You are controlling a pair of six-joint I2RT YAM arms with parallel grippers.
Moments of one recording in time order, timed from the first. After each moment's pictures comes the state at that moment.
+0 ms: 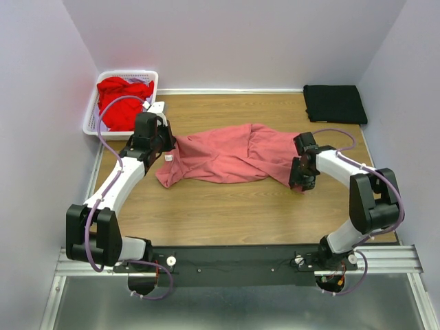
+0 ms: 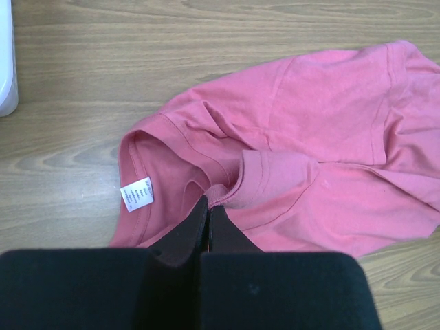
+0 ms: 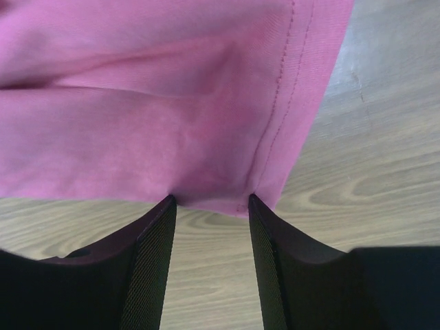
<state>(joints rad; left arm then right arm) -0.17 1.33 0.95 -0.17 0.11 -0.25 0.22 1.59 0.92 -0.65 0.12 0.46</state>
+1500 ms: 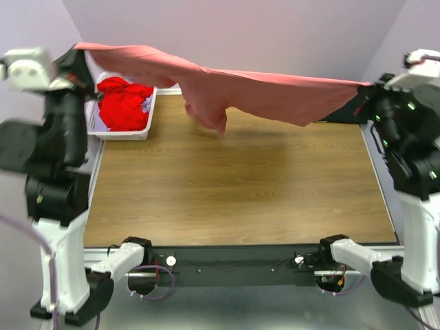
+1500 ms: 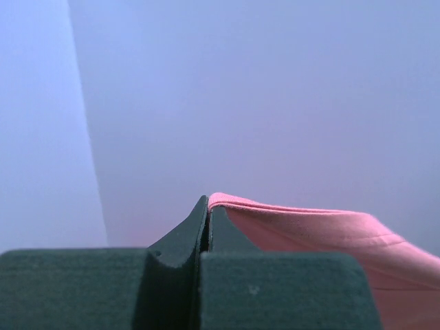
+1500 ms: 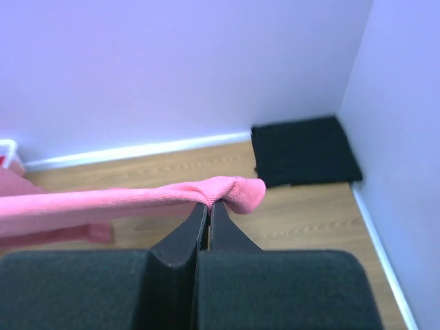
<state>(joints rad) -0.18 1.06 1.84 -0.30 -0.17 0.00 0.21 1.15 1.80 -0.76 0.29 0.13</state>
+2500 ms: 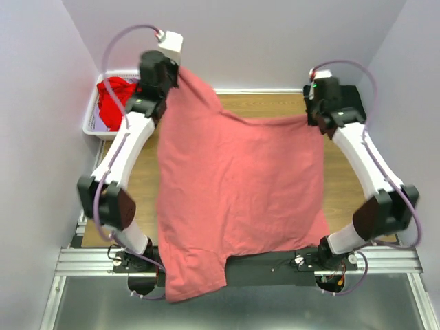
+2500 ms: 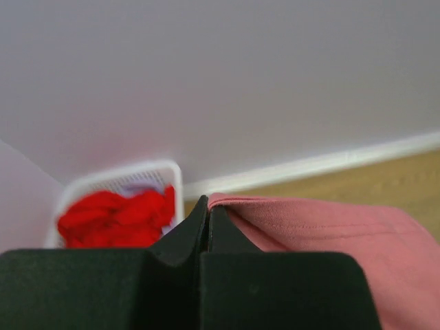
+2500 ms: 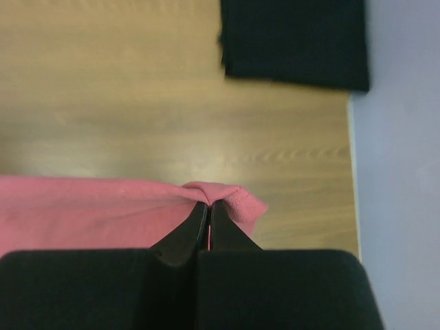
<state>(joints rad) -0.26 1.58 1.76 -0.18 -0.17 0.18 0.21 1.47 1.57 -0.67 0.35 -0.04</state>
